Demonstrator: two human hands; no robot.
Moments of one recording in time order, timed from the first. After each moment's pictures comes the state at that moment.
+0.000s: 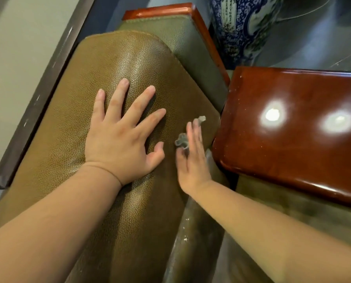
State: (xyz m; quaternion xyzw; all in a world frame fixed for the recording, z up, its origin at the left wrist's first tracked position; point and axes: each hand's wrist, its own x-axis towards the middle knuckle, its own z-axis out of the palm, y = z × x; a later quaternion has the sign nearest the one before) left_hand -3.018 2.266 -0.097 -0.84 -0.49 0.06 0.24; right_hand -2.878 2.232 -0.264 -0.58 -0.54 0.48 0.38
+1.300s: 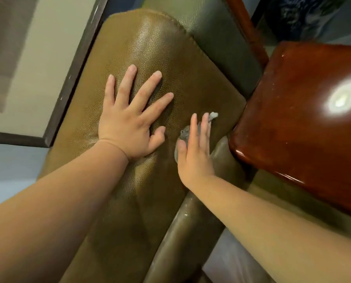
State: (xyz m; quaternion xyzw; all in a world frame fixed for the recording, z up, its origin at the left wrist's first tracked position) left_hand -3.007 2.262 -0.093 -0.80 -0.51 0.16 0.26; right_hand -2.876 2.212 -0.253 -0.51 -0.58 0.53 0.36
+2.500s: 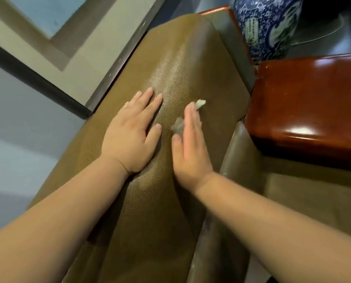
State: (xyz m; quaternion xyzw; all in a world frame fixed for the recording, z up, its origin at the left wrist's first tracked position) left_hand -3.101 2.097 -0.063 -0.81 -0.59 -0.01 0.06; right_hand -2.975 2.086 -0.193 -0.45 -0.62 0.36 0.53
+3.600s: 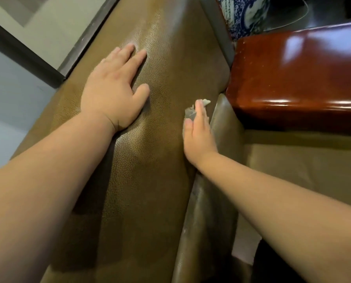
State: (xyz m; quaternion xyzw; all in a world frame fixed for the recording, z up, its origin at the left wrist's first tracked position) left_hand -3.101 2.102 -0.073 -0.81 -0.58 -0.02 0.11; right_hand -2.949 2.058 -0.255 -0.59 -0.54 0.42 0.43
